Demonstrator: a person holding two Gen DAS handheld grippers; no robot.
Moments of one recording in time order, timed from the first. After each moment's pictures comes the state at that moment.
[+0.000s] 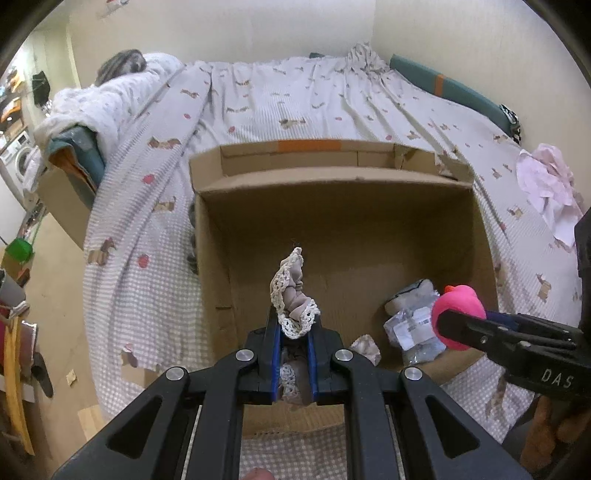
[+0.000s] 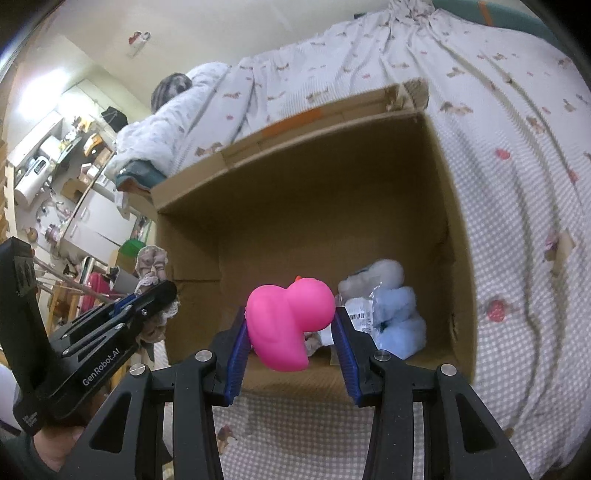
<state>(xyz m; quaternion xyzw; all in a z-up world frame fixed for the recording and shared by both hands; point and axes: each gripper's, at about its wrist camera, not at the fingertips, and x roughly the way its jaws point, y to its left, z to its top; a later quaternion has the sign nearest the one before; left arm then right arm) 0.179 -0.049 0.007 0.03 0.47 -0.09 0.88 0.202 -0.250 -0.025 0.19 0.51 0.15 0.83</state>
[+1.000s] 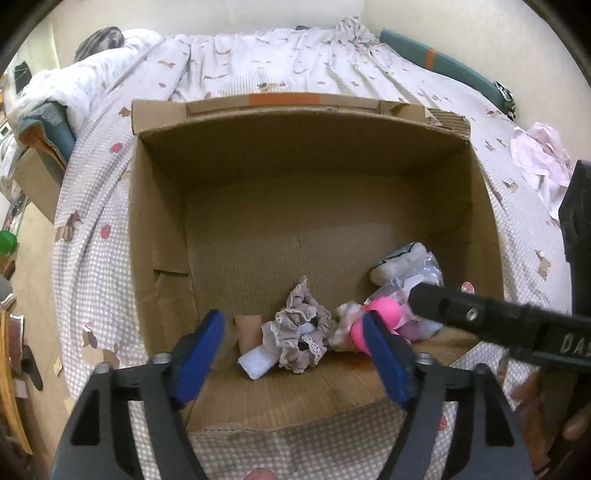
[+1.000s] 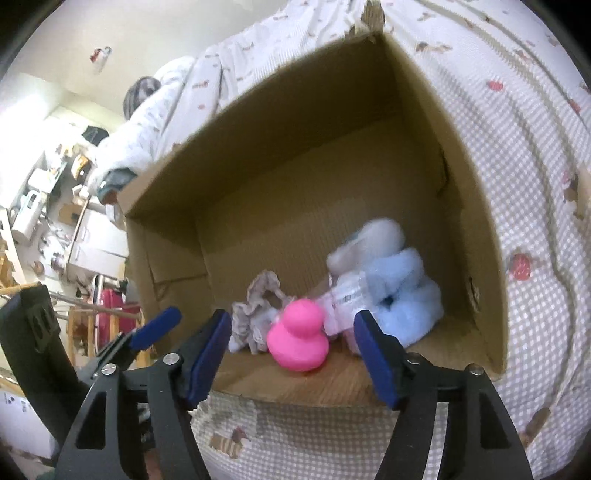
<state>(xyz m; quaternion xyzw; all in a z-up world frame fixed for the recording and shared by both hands) 0.179 -0.067 -0.034 0.03 0.51 -0.11 0.86 0.212 -0.260 -0.061 0.27 0.54 0.14 0.79</state>
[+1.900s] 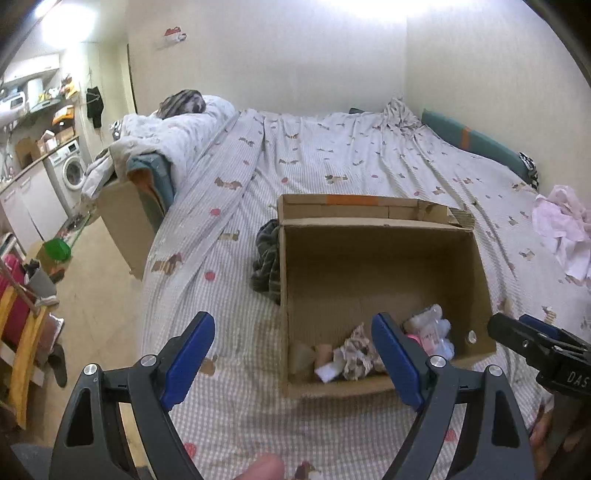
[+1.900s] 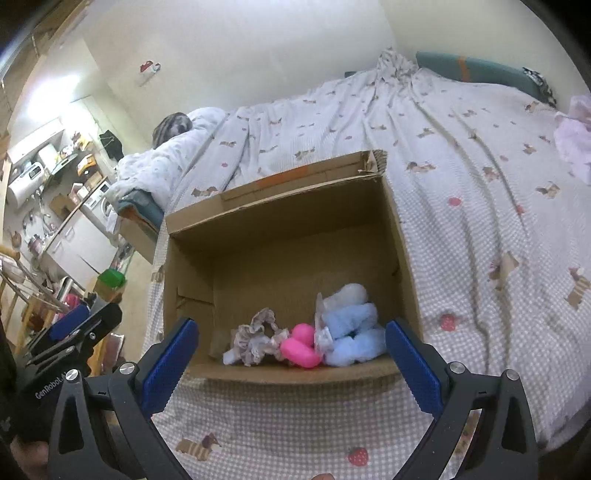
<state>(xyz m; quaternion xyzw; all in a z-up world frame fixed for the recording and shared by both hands) 0.095 -0.006 0.057 0.01 0.37 -0.01 0.93 0.139 -0.259 0.018 0.15 0.41 0.09 0.90</state>
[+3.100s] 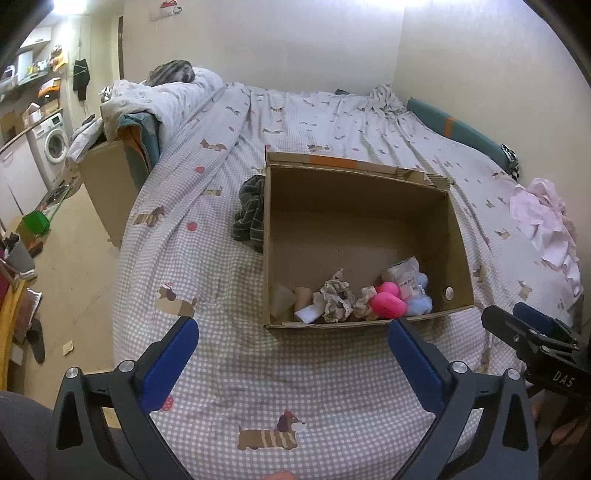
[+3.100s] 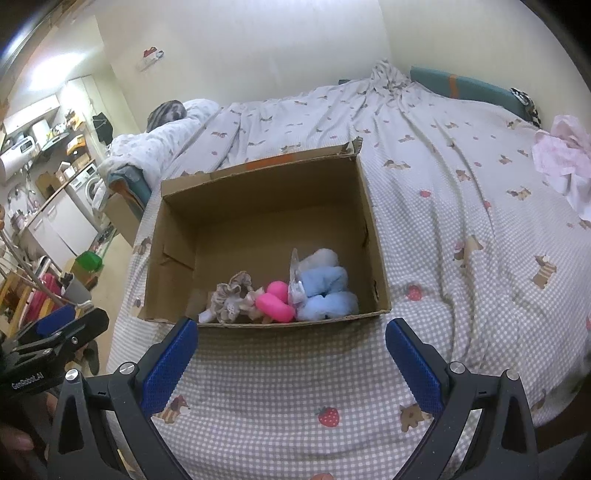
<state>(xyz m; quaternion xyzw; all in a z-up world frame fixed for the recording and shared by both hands) 0.051 0.000 0.026 -0.02 0.40 -0.05 0.91 0.086 -0.254 0.009 0.10 0.40 0.06 0.91</state>
